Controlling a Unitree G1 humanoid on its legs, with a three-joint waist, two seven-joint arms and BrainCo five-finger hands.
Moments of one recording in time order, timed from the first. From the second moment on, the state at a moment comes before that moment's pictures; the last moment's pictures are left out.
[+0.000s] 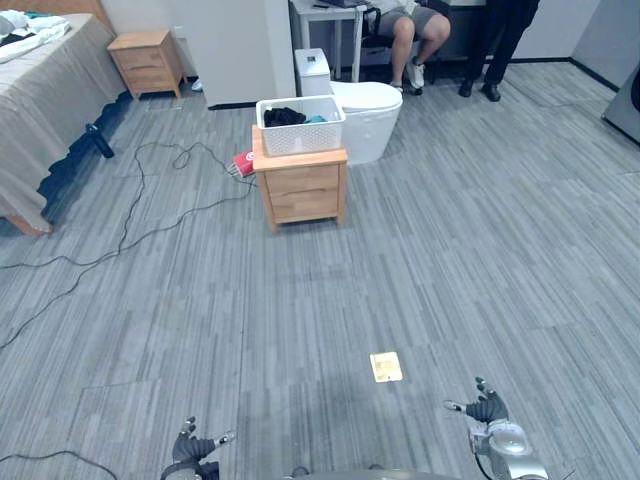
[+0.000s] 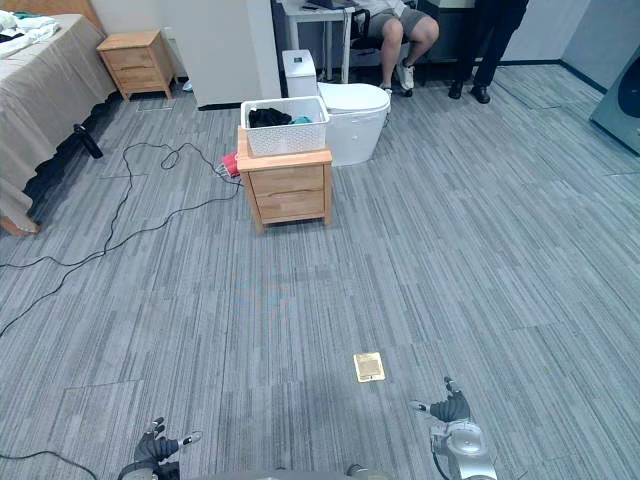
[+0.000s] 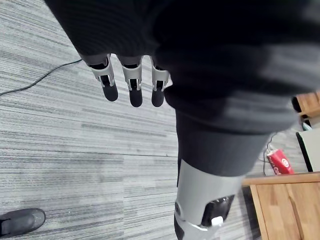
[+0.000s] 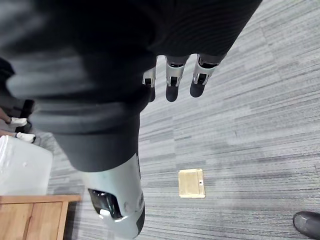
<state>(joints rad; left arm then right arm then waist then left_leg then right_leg) 0.17 0.19 0.17 0.92 -0.05 -0.13 0.15 0.02 -0.24 -0.12 0.89 0.00 -0.06 -0.13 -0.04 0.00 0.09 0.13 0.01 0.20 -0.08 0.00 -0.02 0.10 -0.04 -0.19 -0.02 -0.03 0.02</state>
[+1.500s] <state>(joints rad) 0.08 0.21 0.20 0.83 -0.20 -0.14 0.18 -0.05 -0.21 -0.21 0.90 0.04 -0.03 -0.17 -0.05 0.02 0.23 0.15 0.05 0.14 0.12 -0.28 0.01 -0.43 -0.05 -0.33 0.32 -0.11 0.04</state>
